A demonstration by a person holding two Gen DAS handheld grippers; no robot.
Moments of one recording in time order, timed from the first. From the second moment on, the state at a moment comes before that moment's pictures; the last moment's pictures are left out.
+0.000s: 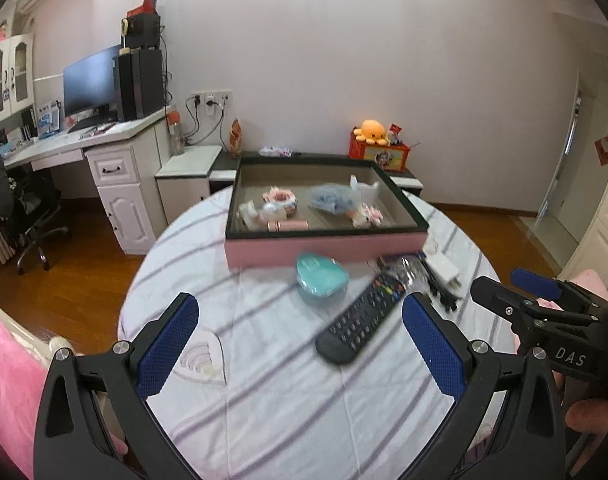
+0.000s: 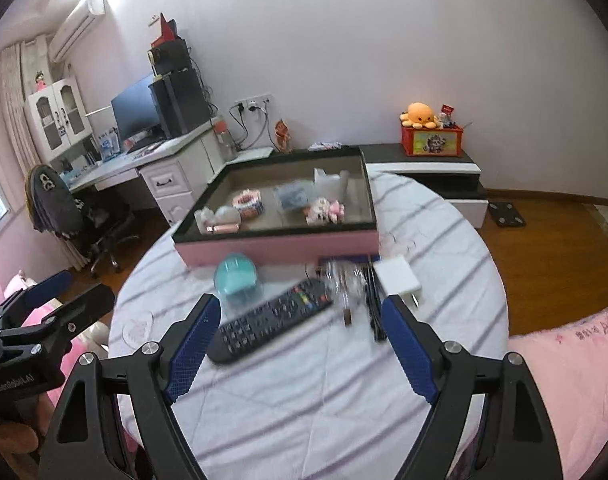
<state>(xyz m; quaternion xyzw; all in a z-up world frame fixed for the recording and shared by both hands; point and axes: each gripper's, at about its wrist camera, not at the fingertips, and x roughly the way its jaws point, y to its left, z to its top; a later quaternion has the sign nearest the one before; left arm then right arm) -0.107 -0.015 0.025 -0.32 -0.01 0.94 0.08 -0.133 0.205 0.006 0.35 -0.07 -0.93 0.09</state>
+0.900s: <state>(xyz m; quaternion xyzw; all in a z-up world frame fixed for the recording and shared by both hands) -0.076 -0.001 -0.004 -0.35 0.00 0.93 0.10 -0.097 0.208 0.003 0.35 -0.02 -0.94 0.05</state>
